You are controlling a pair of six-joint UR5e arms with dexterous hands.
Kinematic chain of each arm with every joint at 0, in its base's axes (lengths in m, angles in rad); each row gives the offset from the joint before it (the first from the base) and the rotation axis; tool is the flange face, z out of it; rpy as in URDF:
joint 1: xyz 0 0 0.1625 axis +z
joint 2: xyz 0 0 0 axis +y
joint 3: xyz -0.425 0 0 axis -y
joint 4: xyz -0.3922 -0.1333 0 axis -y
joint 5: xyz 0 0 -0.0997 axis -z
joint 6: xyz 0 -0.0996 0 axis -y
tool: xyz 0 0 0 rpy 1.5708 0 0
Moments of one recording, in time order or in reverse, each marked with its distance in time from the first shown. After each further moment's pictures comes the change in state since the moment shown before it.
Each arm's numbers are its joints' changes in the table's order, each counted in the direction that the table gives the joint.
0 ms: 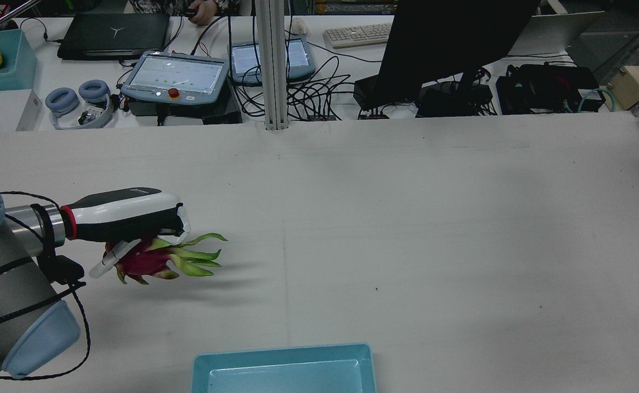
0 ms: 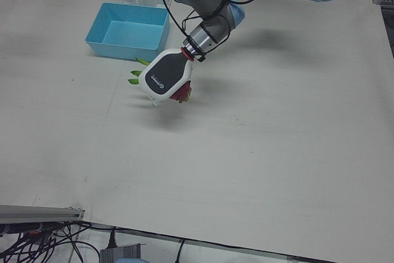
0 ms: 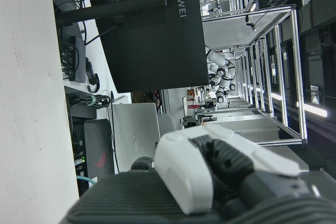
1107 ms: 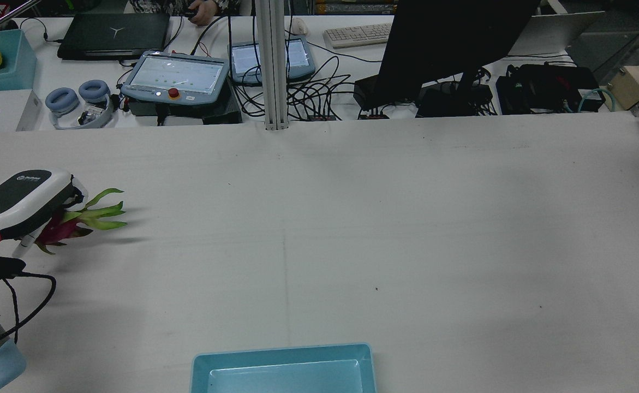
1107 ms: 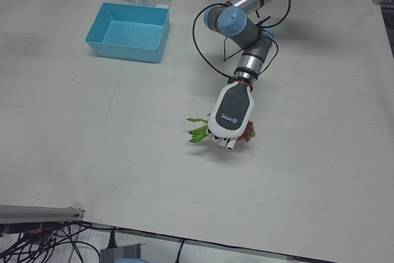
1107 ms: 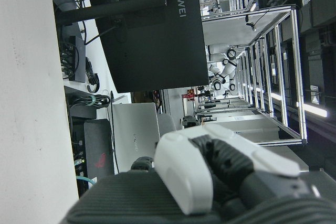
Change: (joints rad) left arm 0.003 -0.260 0.132 -0.260 -0.599 0.130; right arm 0.000 0.000 0.000 0.000 0.000 0.000
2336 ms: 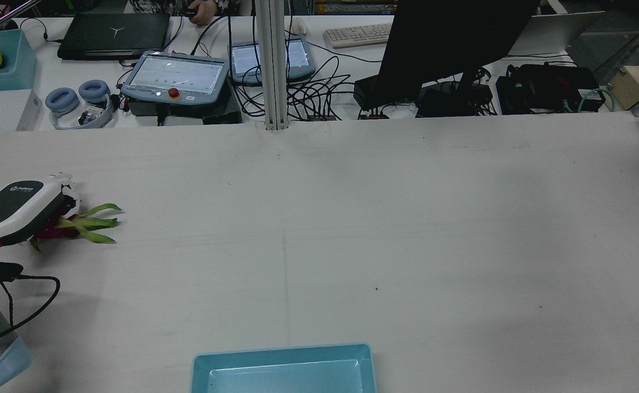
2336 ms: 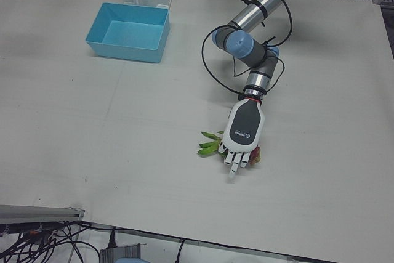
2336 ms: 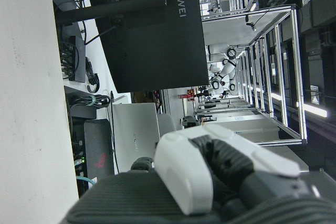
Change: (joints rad) left arm 0.001 0.010 0.216 -0.148 -0.061 0.013; right arm 0.000 0.000 0.000 0.000 0.000 0.000
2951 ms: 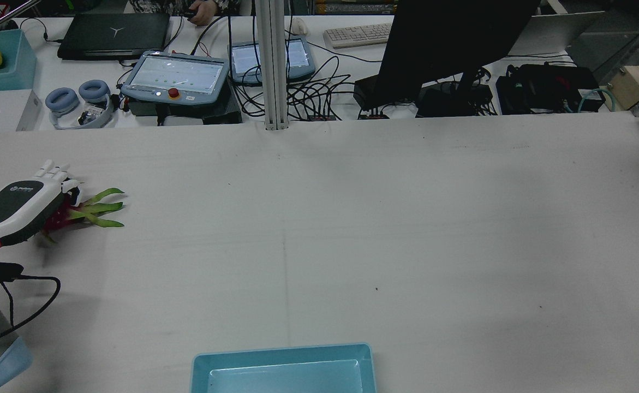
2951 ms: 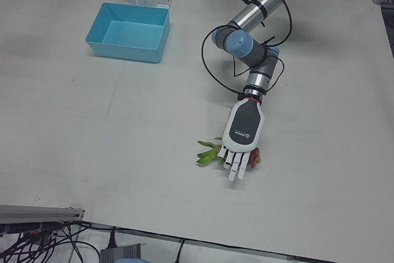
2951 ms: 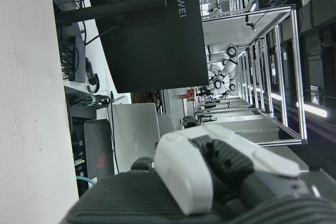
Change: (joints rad) left arm 0.001 0.001 -0.001 0.006 0.001 0.000; right arm 0.000 0.000 0.000 0.000 0.000 0.000
